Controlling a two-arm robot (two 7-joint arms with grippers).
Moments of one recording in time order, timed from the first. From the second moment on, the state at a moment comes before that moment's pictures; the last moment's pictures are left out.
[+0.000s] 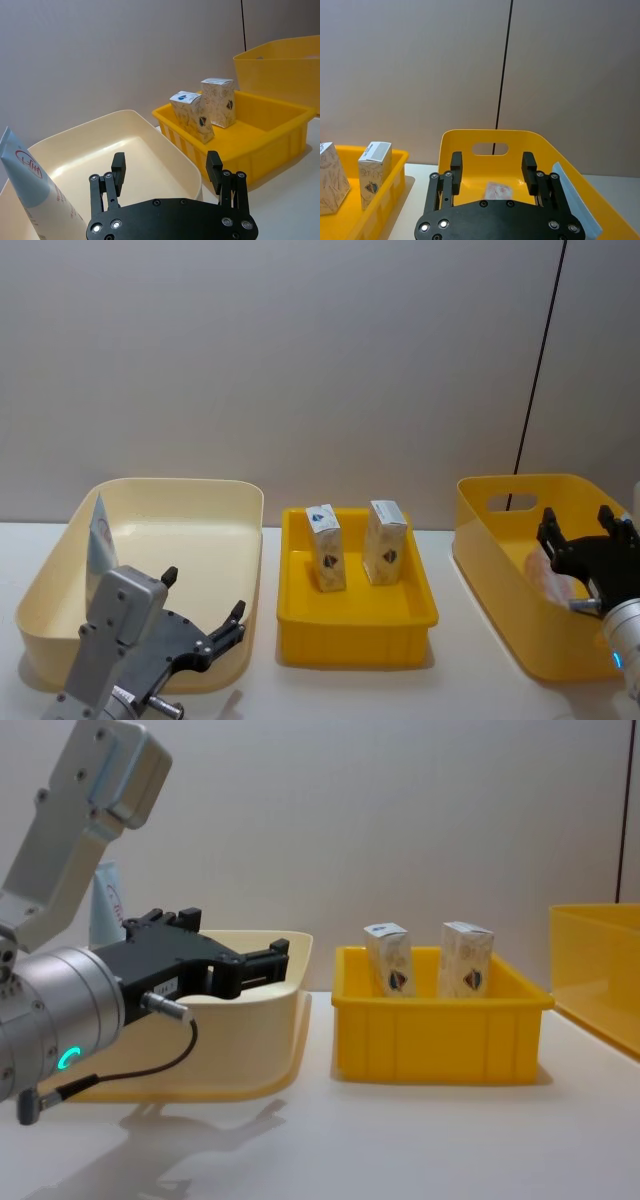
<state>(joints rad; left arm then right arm) -0.24 0.38 0.45 -1.63 -0.20 0.01 -0.01 0.26 0.20 -0.03 -1.57 0.07 0.17 -0.03</state>
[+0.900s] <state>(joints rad) -0.24 0.38 0.45 -1.63 -0.20 0.01 -0.01 0.26 0.21 -0.04 -1.58 0.08 0.10 0.03</state>
